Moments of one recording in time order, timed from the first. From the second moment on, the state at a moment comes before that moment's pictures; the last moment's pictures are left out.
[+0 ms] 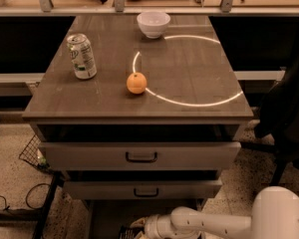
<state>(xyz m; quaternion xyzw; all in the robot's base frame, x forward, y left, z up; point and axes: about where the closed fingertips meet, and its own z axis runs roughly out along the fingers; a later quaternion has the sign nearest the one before) 0.412 0.057 0.203 -0.58 0.68 0.31 0.34</state>
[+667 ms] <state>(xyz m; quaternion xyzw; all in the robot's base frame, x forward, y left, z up) 0.412 0.065 0.165 -0.57 0.69 0.32 0.32</state>
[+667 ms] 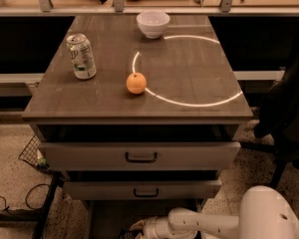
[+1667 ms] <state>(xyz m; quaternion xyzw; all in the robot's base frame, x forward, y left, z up) 0.409 0.070 0.164 -0.57 0.68 0.33 0.31</state>
